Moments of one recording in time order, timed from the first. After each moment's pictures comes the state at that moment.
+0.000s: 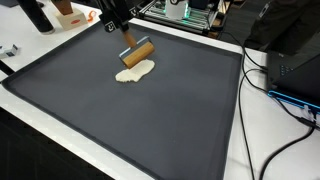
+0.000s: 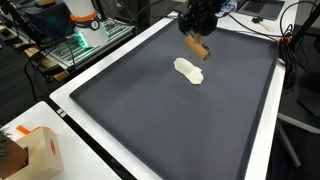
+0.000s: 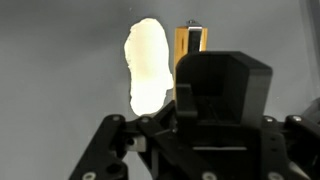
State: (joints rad) arm -0.05 0.27 0.01 -1.84 0.33 2.04 0.19
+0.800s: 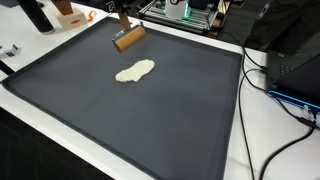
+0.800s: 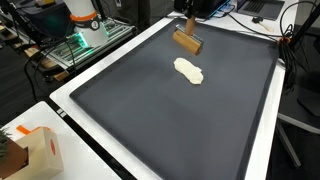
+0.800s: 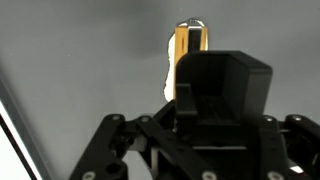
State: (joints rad) arm 0.03 0.17 0.01 -1.84 0.01 1.96 0.30
